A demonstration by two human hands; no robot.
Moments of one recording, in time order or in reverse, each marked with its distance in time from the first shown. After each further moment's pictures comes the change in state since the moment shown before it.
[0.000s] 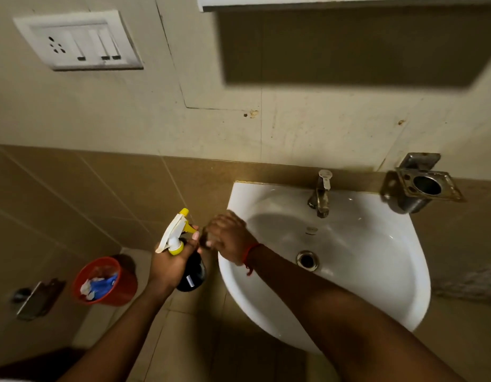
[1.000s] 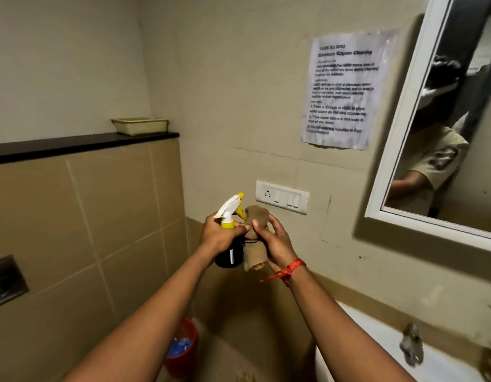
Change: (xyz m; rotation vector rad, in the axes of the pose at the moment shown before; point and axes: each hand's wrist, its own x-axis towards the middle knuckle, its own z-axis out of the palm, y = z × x) left_hand -0.007 0.233 -0.304 -0.181 0.319 0.111; right_hand 0.128 -0.336 -0.243 1.553 0.116 0.217
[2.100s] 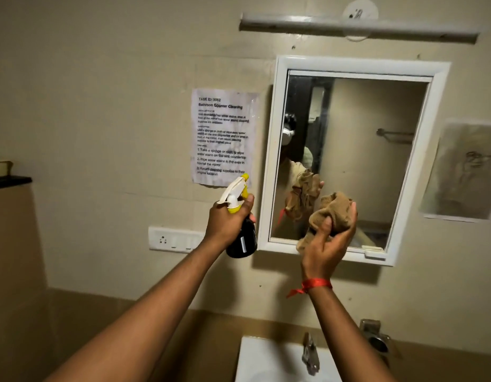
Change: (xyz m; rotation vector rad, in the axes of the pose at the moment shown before) left_hand -0.002 0.172 0.196 -0.262 -0.405 0.356; right_hand -0.097 -0.197 -0.159 -0.526 1.130 -1.171
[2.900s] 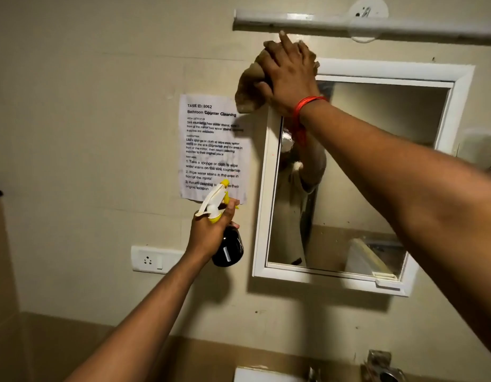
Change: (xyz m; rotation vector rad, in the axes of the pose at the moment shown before) left_hand 0.055 -0.016 -0.001 -0.072 0.063 0.161; right_hand 0.253 -0.118 0.236 -1.064 -0.654 -1.001
